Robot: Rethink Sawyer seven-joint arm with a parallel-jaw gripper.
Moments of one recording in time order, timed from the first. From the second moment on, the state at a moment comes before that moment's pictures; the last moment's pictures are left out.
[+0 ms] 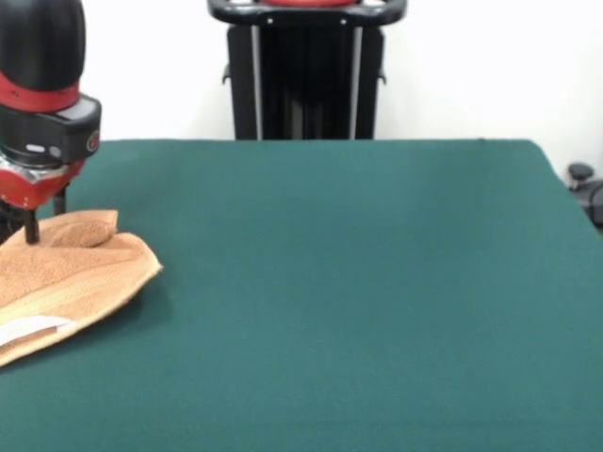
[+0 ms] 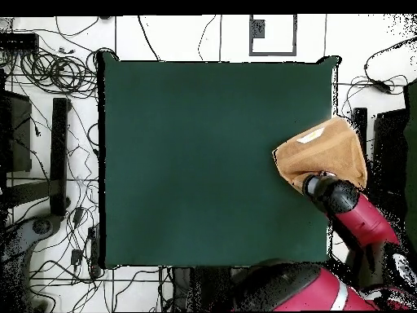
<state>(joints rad) -0.49 -0.33 -0.32 1.52 0.21 0.32 2.81</state>
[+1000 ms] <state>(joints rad) -0.44 -0.30 -0.39 1.52 0.21 0.25 2.81</state>
